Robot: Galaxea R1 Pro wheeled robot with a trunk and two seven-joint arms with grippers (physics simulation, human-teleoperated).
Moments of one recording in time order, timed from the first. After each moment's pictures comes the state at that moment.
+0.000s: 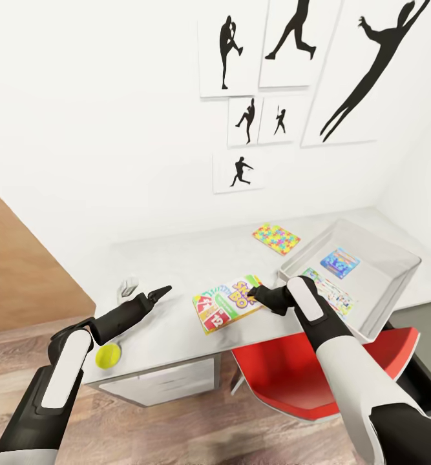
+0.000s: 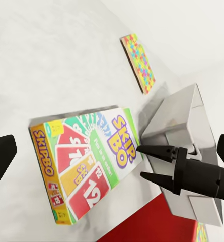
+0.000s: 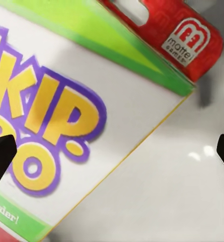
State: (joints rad) left arm -0.44 0.06 0.08 -1.47 0.87 0.79 -0.23; right arm -0.91 0.02 0.11 -0.82 -1.01 0.82 -0.56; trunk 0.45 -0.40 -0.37
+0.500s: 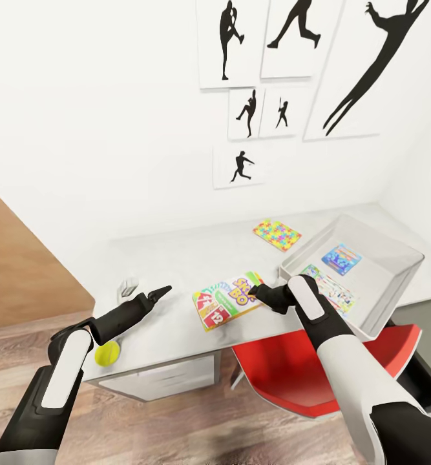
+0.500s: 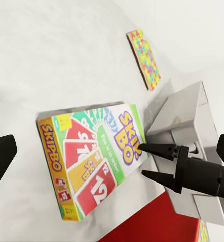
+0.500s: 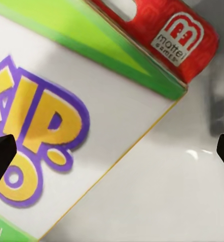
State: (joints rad) left arm -0.44 0.06 0.08 -1.47 0.87 0.79 -0.23; right arm -0.92 0.02 0.11 -0.82 -1.01 0.82 -0.56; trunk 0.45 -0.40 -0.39
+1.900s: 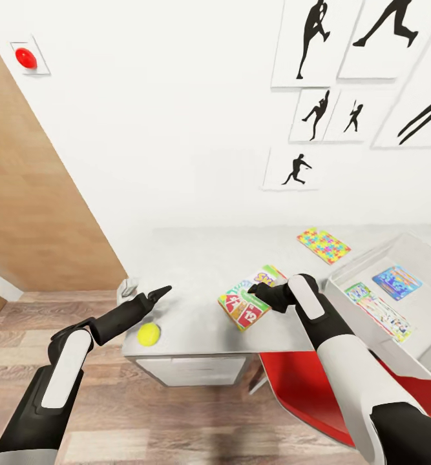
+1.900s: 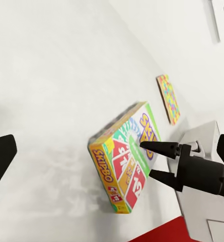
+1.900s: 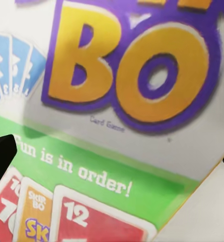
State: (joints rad) left arm -0.44 0.06 0.08 -1.47 0.87 0.79 -0.23; right arm -0.92 0.02 0.11 -0.83 -1.01 0.82 -0.56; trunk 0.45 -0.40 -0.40
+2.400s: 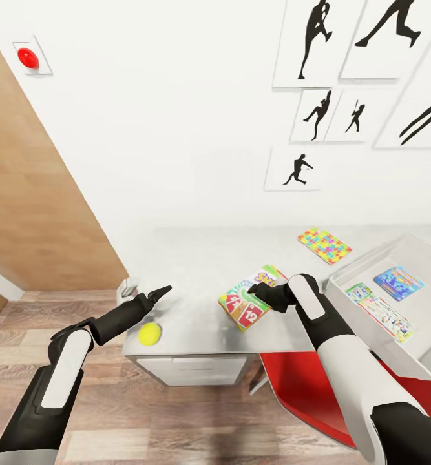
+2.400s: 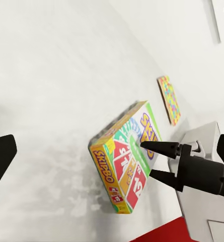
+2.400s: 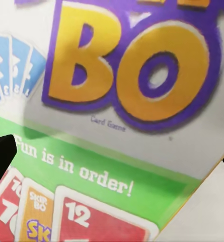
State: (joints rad) left arm -0.44 0.06 0.08 -1.47 0.87 0.79 -0.23; right arm -0.92 0.02 0.11 -0.83 -1.01 0.82 -0.55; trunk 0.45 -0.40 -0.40
